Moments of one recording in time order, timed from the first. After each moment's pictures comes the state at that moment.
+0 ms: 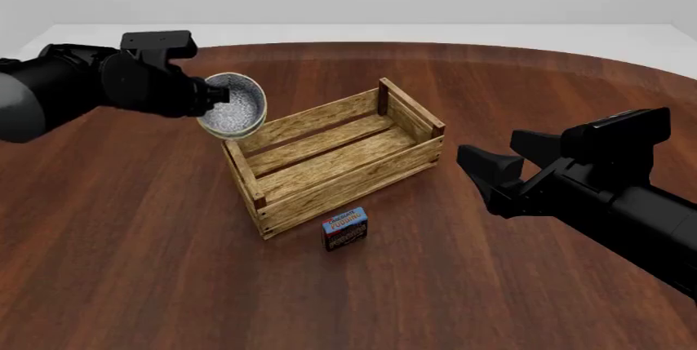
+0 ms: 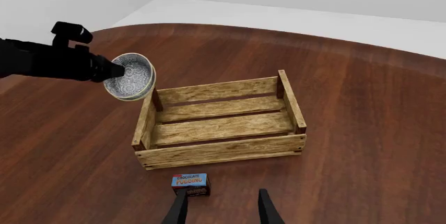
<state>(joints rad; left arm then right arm) -0.16 1.64 -1.33 0.48 -0.11 0.50 0.87 -0.63 0.07 0.11</state>
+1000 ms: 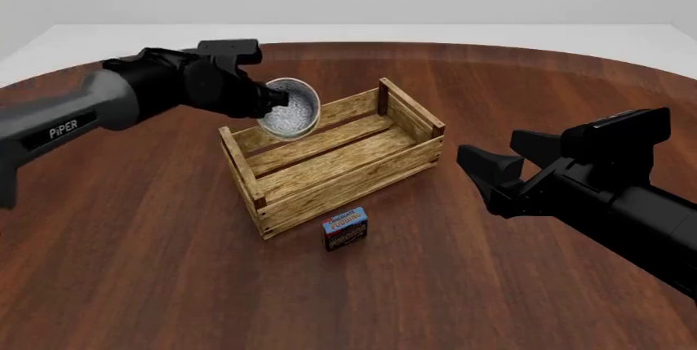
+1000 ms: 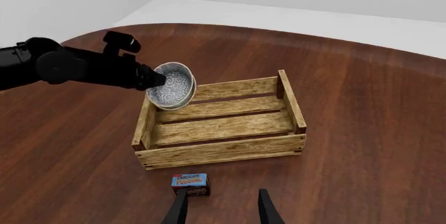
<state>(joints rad) -0.30 1.85 -1.50 0.46 -0.17 0.50 0.87 -0.63 0.07 0.11</state>
